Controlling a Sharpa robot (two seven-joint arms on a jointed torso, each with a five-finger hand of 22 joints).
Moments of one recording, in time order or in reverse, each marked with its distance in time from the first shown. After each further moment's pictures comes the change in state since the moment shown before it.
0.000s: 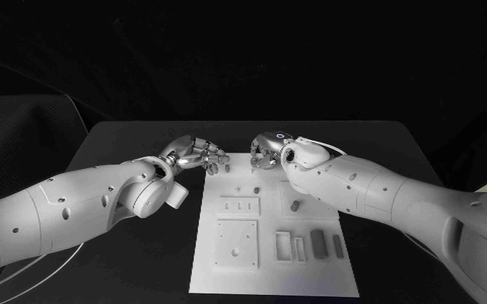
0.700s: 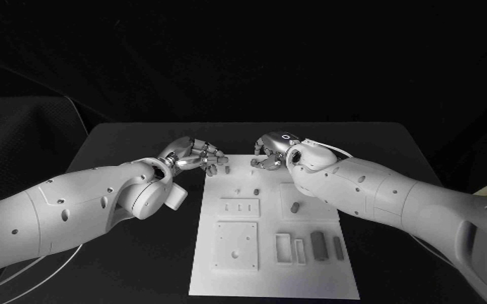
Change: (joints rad) left arm 0.000 -0.005 0.000 -0.005 0.000 0.000 0.000; left_hand 0.000 0.000 0.000 0.000 0.000 0.000 0.000 0.000 -0.001 0.000 0.000 0.000 0.000 0.000 0.000 -0.004 0.000 -0.007 -0.002 0.002 -0.004 0.000; right arm 0.001 -0.052 0.001 0.055 0.021 -0.040 -0.002; right_hand -0.020 -0.020 -0.008 0.008 0.000 -0.020 -0.001 -0.006 -0.005 -0.006 -0.001 0.000 -0.002 -0.005 -0.002 0.000 -0.001 0.000 -0.007 0.000 0.000 -0.001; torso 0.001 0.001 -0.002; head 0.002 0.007
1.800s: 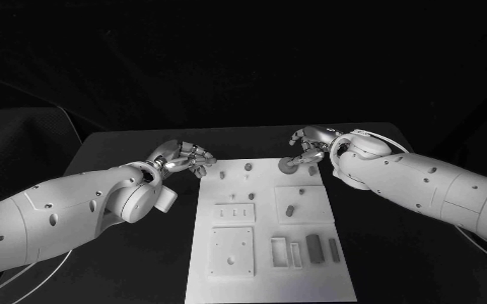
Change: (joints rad) left arm 0.001 -0.022 0.000 -0.026 0.027 -0.002 0.008; left_hand 0.000 0.000 0.000 0.000 0.000 0.000 0.000 0.000 0.000 0.000 0.000 0.000 0.000 0.000 0.000 0.000 0.000 -0.003 0.000 0.000 0.000 0.000; right arm 0.032 -0.285 0.078 0.178 0.124 0.134 -0.015; right_hand -0.106 -0.095 -0.038 0.024 0.000 -0.264 -0.004 -0.030 -0.056 -0.126 0.038 -0.040 -0.019 -0.118 0.025 -0.015 -0.013 0.000 -0.095 0.009 0.000 -0.023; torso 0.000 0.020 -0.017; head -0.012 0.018
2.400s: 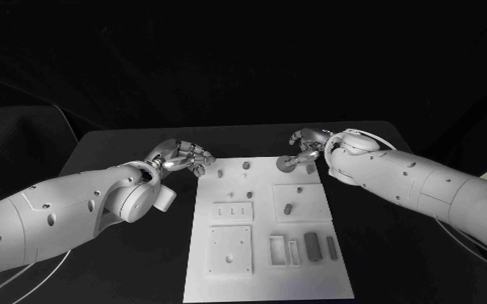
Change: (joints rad) left arm 0.000 0.012 0.000 -0.006 0.003 0.001 0.000; left_hand 0.000 0.000 0.000 0.000 0.000 0.000 0.000 0.000 -0.001 0.000 0.000 0.004 0.000 0.000 0.000 0.000 0.000 0.010 0.000 0.000 0.000 0.000; right arm -0.012 0.088 0.000 -0.157 0.027 0.058 -0.006; right_hand -0.039 0.001 -0.011 0.011 0.000 -0.082 0.006 0.040 -0.004 -0.030 0.012 0.028 0.016 -0.023 0.005 0.039 0.016 -0.016 -0.017 0.000 0.000 0.001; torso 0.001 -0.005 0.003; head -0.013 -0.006
